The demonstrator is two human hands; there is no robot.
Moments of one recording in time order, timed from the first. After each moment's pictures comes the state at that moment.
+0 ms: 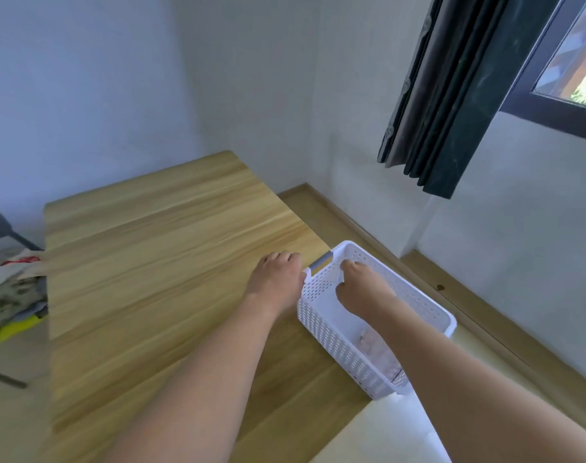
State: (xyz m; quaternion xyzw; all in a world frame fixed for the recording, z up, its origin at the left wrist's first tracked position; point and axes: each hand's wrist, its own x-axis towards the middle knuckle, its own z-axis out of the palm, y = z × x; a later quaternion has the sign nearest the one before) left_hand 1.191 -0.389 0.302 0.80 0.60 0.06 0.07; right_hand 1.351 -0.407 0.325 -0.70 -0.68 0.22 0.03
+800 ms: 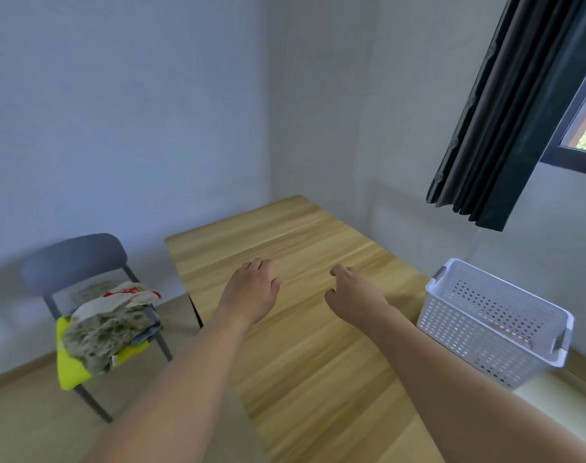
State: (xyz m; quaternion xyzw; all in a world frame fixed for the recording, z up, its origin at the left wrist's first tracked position) left_hand 0.761 -0.497 0.363 0.77 0.62 0.15 0.03; right_hand 0.951 -0.525 0.393 -0.69 -0.70 0.17 0.10
